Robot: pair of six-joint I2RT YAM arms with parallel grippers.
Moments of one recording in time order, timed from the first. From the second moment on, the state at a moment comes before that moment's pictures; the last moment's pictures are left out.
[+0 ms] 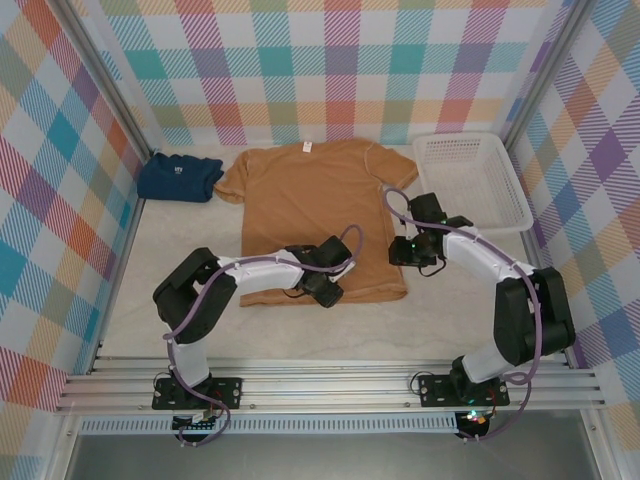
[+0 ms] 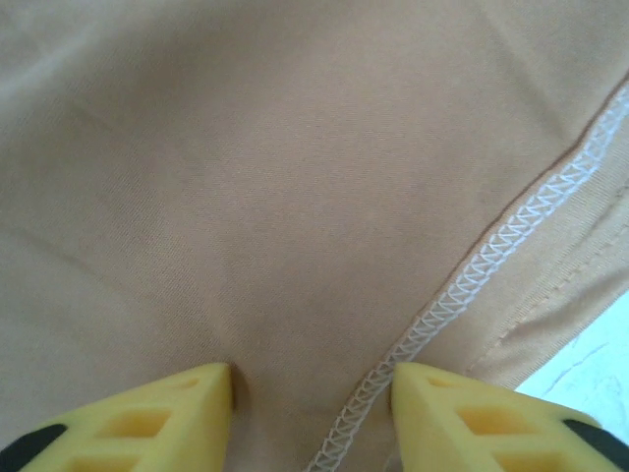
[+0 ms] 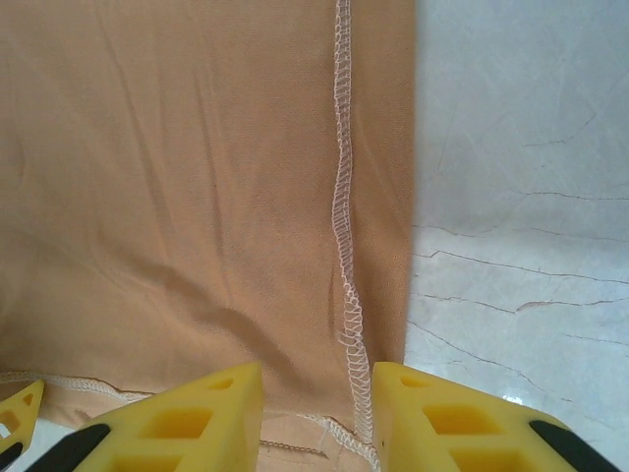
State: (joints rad) left arm -0.87 1.85 1.15 -0.53 -0.05 -0.05; right arm 0.31 1.51 0.98 -0.67 -0.18 0.29
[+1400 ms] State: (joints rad) left arm -0.81 1.80 1.11 -0.58 0.08 -0.11; right arm 0.31 1.46 0.96 -0.66 -0.25 0.28
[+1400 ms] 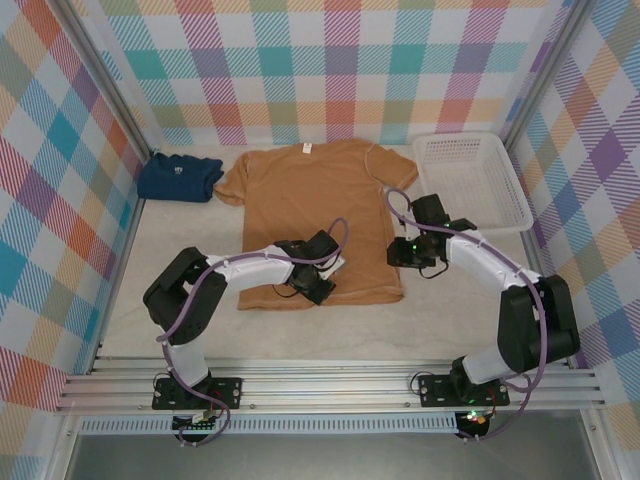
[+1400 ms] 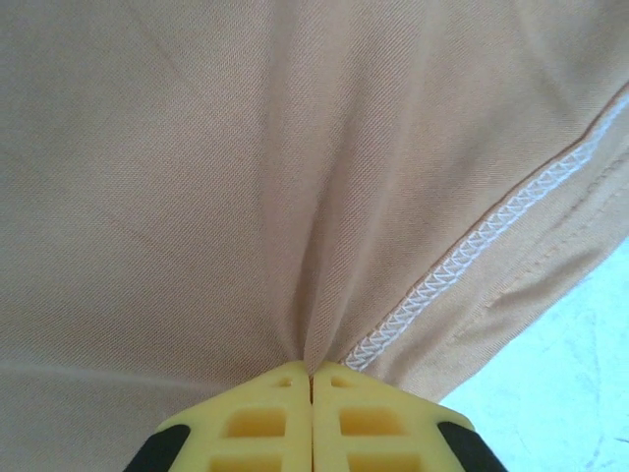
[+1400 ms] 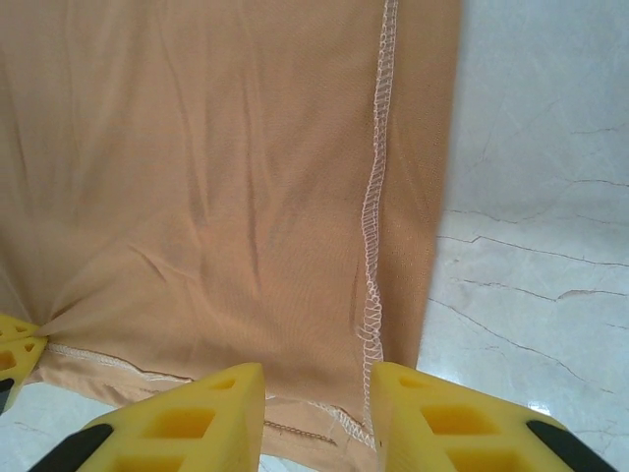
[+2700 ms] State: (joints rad) left arm -0.76 1.79 1.06 -0.58 0.24 -0.15; right arm 0.48 1.40 0.84 -0.54 -0.38 0.28
